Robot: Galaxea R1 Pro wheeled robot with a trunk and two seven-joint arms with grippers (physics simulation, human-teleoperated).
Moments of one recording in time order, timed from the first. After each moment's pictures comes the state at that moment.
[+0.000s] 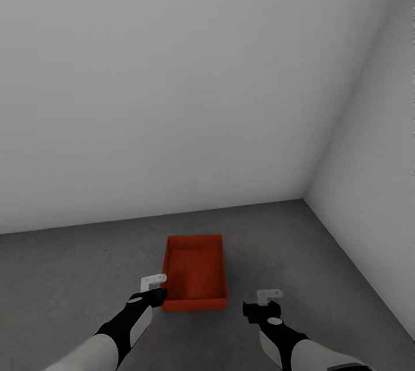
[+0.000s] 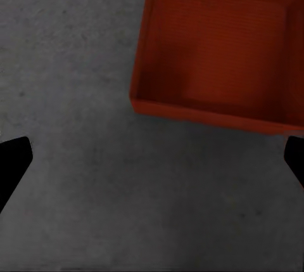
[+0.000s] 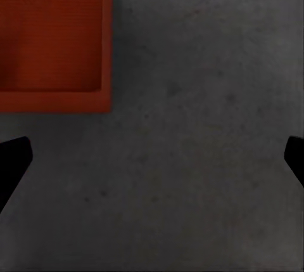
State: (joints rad) left arm -0.62 -0.07 -0.12 -0.33 0.27 0.10 0.22; right arm -0.67 0.11 0.08 -0.05 0.00 -0.16 -0.17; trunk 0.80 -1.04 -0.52
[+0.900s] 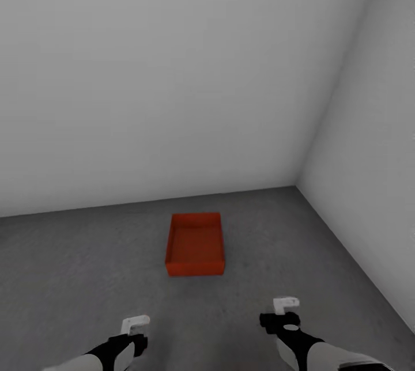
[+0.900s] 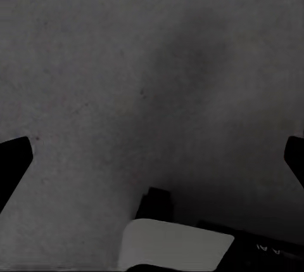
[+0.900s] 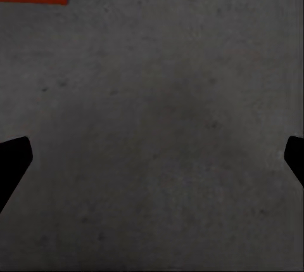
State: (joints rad) left arm -0.62 -0.02 -0.12 -0.03 0.27 0.10 0.22; right arm -0.68 0.03 0.09 0.03 0.00 -0.14 -0.17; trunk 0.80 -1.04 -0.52
